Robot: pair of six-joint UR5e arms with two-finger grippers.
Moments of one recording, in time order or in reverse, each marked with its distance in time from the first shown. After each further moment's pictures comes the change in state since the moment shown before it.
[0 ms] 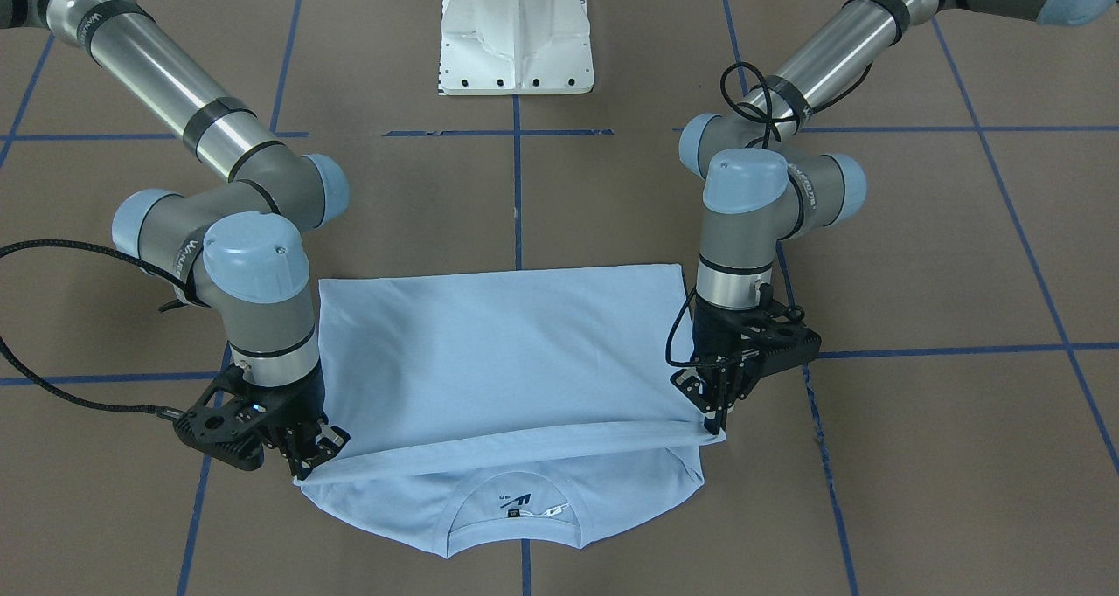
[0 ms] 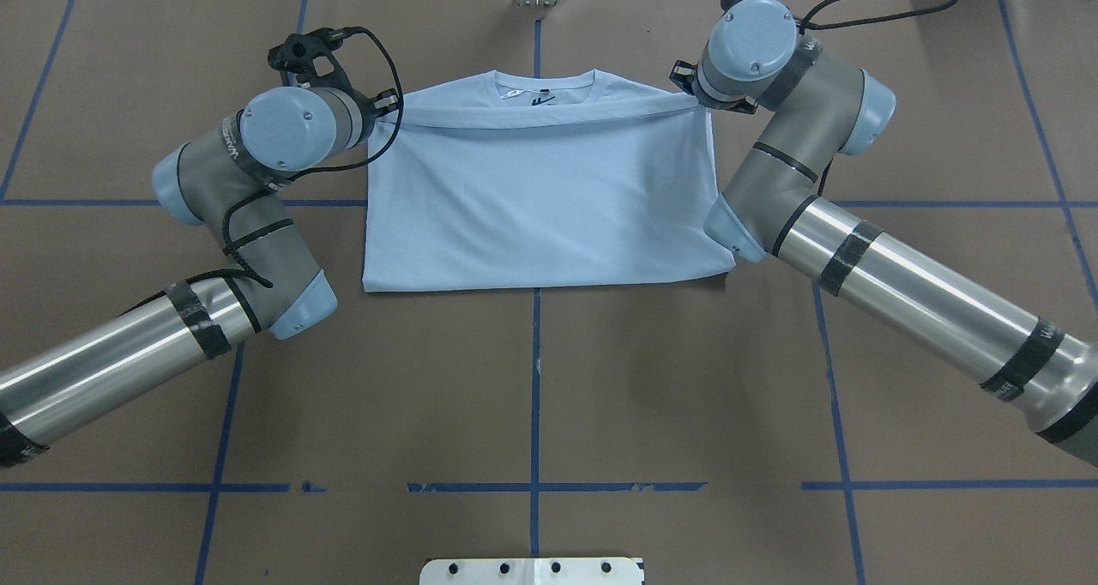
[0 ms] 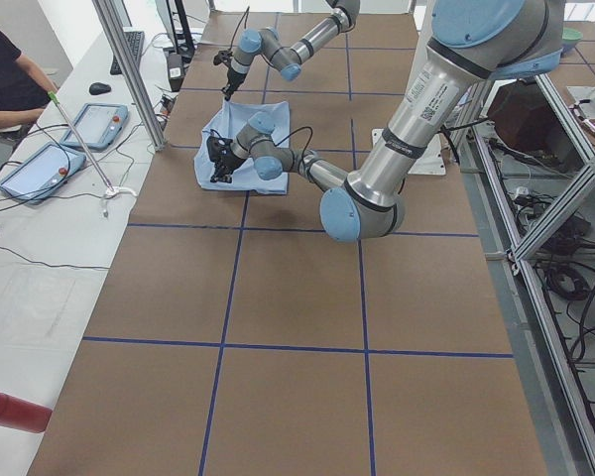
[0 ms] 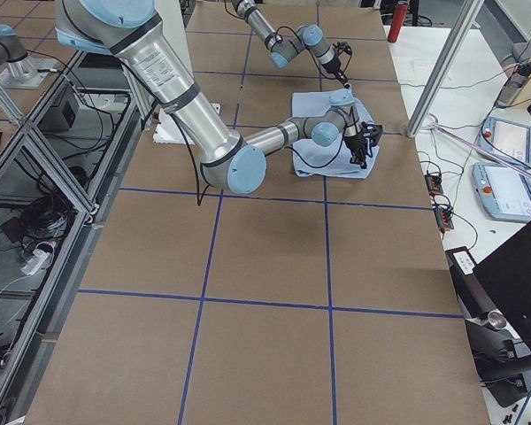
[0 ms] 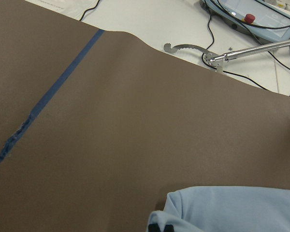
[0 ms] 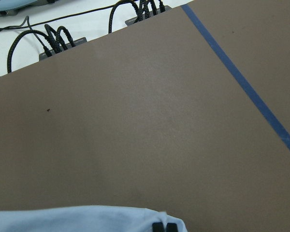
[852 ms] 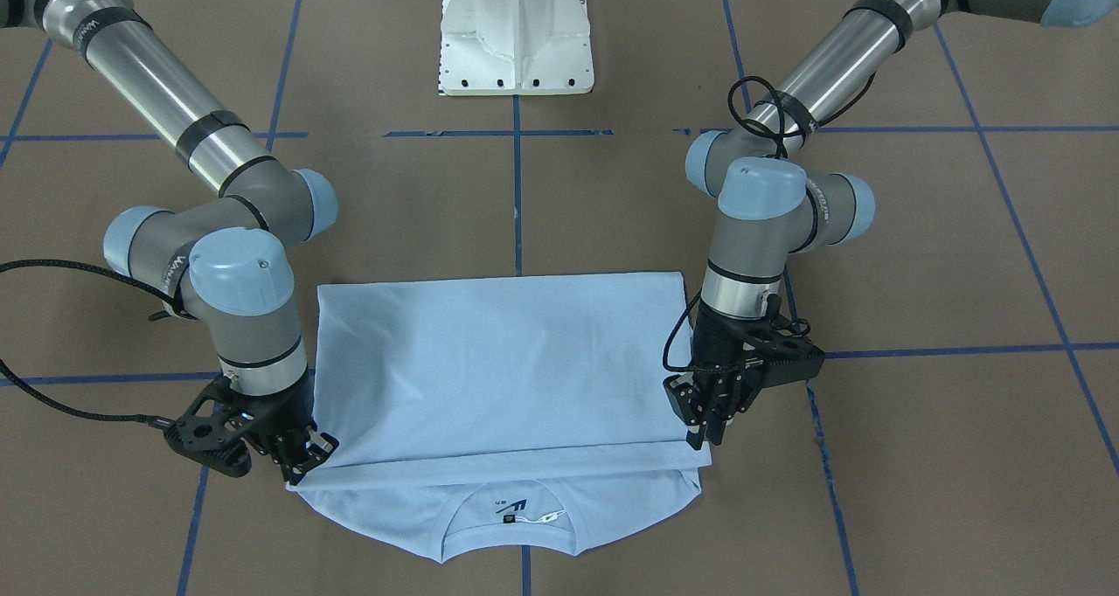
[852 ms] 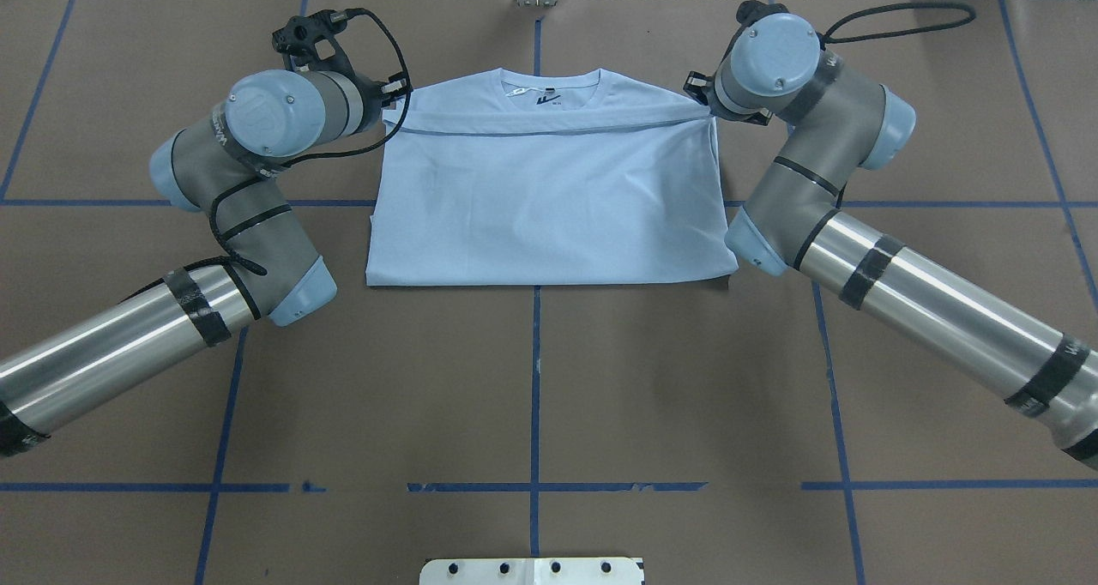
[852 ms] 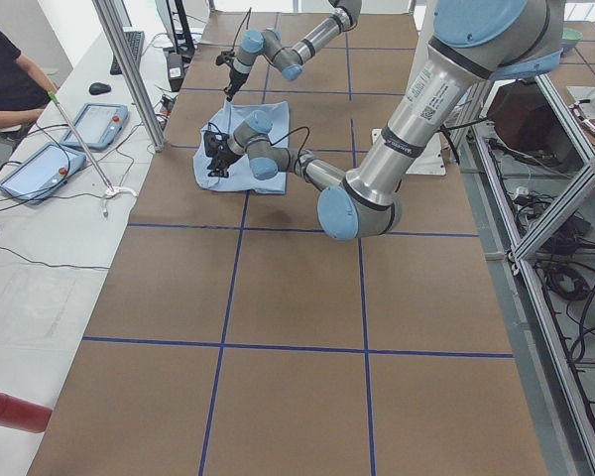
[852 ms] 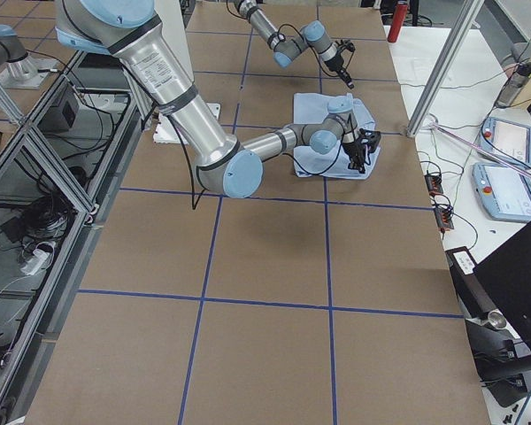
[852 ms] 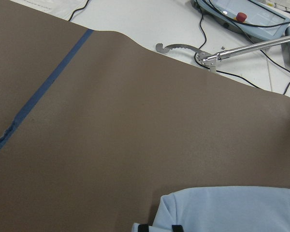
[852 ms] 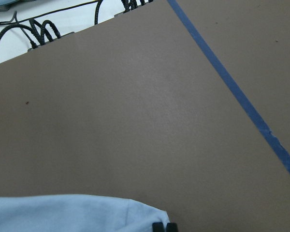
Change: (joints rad) left arm -0.023 -0.010 -0.023 -0.089 -0.069 0.010; right arm -0.003 -0.093 0.078 0.045 0.018 0.006
